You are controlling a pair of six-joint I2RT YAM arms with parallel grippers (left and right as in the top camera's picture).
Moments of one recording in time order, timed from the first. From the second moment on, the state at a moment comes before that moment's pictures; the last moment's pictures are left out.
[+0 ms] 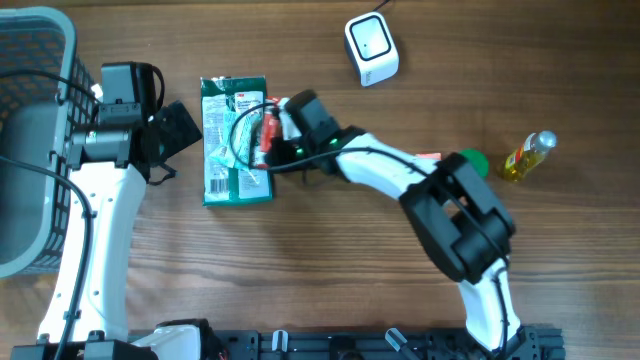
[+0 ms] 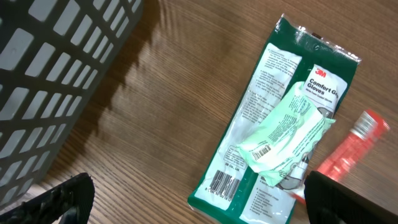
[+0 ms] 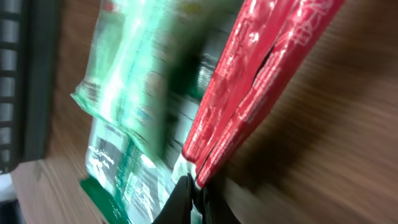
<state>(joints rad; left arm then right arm) 0.05 1.41 1.28 -0.96 -0.21 -0.47 0.67 2.15 1.40 -0.20 -0.45 0.55</state>
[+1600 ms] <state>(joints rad) 0.05 1.41 1.28 -0.96 -0.21 -0.47 0.61 2.06 1.40 -0.81 -0.09 0.00</state>
